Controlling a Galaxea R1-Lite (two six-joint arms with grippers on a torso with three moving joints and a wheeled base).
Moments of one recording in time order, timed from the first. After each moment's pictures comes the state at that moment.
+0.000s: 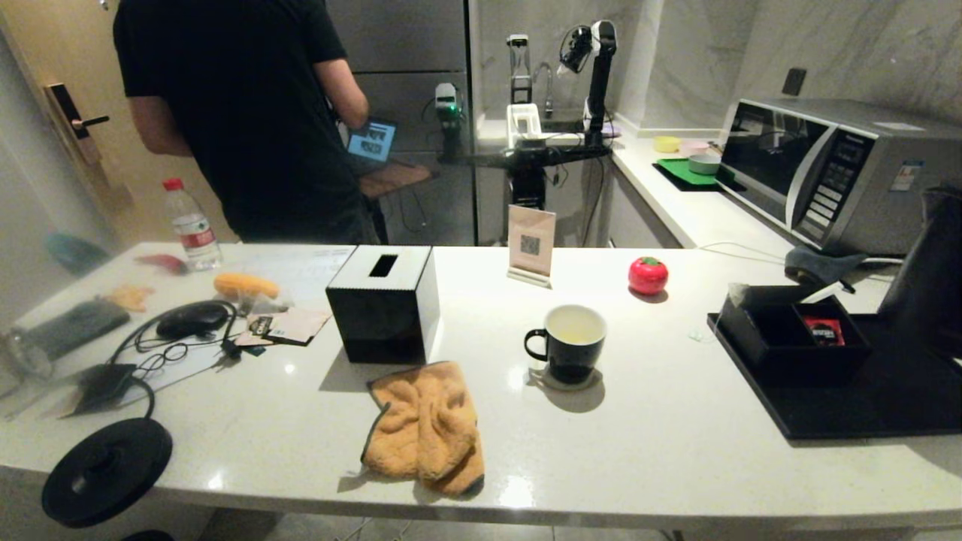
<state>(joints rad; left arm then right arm) 0.00 0.00 0.00 0.01 -0.01 0.01 -0.70 1.73 -0.84 -1.05 -0.04 -0.26</state>
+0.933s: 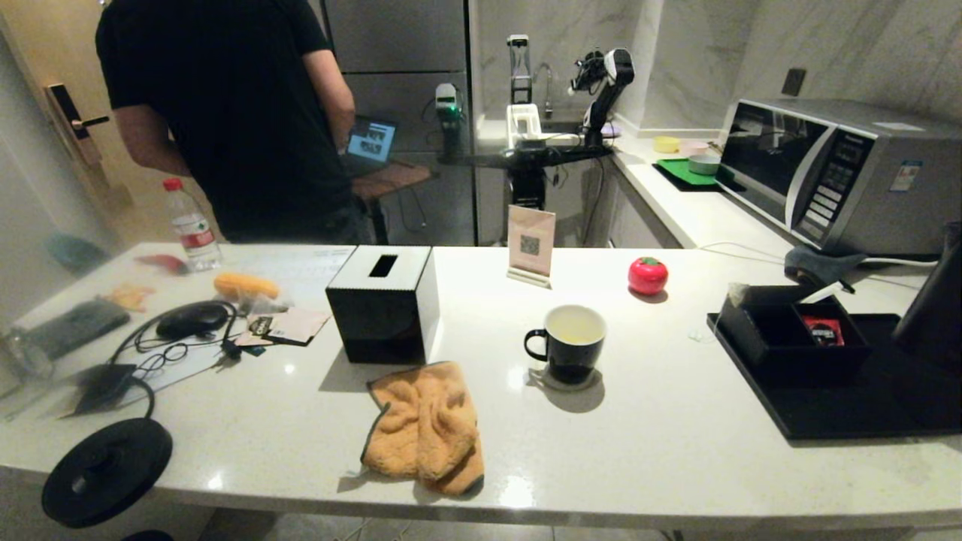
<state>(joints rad) 0.00 0.00 0.00 0.01 -0.01 0.01 -0.79 1.92 -0.89 -1.12 -0.01 -0.19</state>
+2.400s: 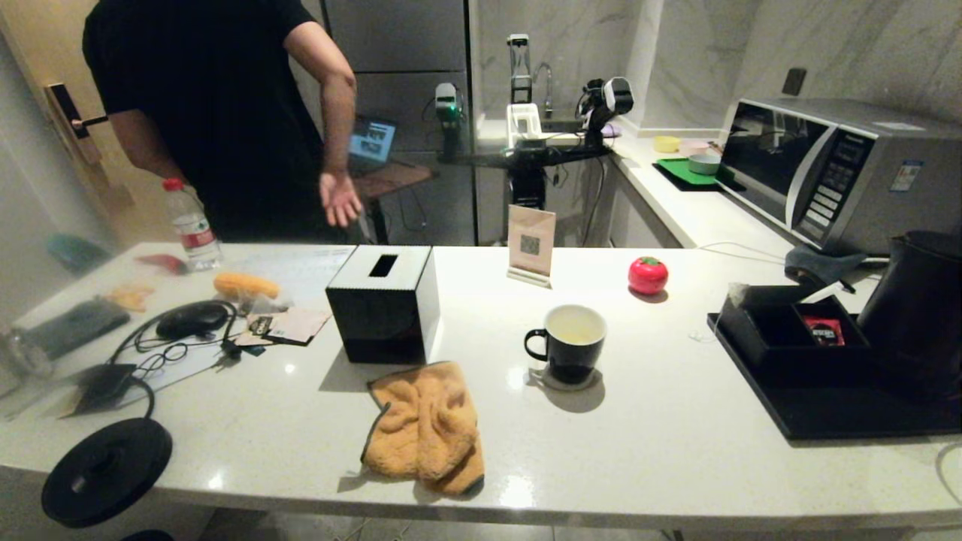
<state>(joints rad) 0.00 0.00 0.00 0.01 -0.01 0.01 -0.72 2.17 -1.01 -1.26 -0.01 -0.19</state>
